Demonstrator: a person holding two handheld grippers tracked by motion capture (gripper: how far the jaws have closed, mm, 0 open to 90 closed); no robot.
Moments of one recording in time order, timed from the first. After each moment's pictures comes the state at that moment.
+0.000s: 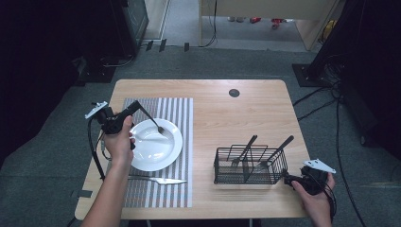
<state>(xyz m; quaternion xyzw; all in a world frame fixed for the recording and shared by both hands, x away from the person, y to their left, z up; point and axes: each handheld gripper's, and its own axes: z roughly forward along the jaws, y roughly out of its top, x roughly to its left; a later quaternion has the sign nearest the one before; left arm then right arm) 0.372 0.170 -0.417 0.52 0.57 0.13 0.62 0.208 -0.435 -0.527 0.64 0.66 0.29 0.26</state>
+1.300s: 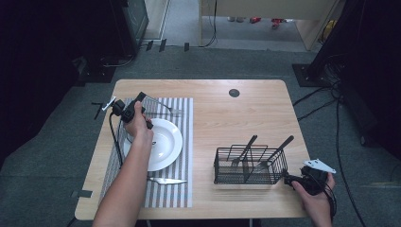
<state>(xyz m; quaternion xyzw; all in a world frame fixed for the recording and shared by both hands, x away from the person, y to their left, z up) 0.463 0.159 -0.495 0.32 0.69 0.07 0.65 0.208 -0.435 -0.527 0.64 0.66 0.29 0.26</state>
